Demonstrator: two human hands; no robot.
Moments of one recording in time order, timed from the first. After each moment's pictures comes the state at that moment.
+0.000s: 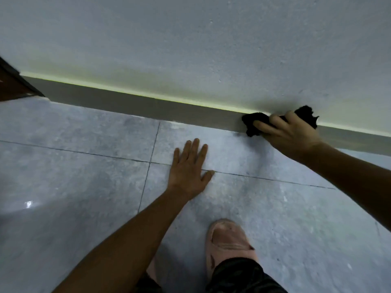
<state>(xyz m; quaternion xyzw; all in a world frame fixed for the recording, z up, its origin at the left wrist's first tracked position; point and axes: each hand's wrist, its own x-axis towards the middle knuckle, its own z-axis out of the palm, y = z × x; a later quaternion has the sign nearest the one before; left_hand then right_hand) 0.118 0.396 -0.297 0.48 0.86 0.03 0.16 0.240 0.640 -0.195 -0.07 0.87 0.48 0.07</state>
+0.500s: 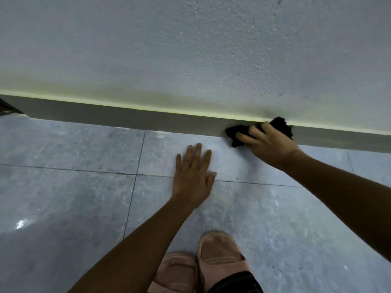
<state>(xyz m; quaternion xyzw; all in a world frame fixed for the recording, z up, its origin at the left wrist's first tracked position) 0.142 0.425 -0.288 0.49 0.85 0.07 0.15 0.242 0.634 -0.217 -0.08 0.87 0.45 0.17</state>
